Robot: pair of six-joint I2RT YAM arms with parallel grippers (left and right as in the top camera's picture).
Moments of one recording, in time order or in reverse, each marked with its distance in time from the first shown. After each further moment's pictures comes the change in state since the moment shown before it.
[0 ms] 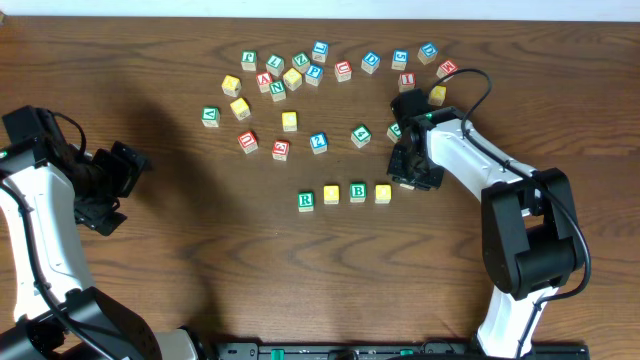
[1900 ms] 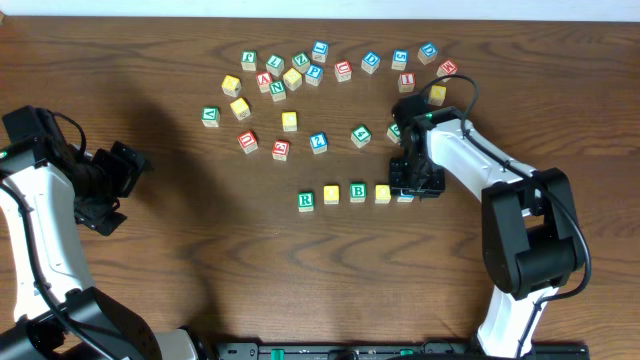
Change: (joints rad) left arm 0.000 0.000 0.000 0.000 0.000 0.000; right arm -0.002 0.000 0.000 -0.108 -0.083 -0.247
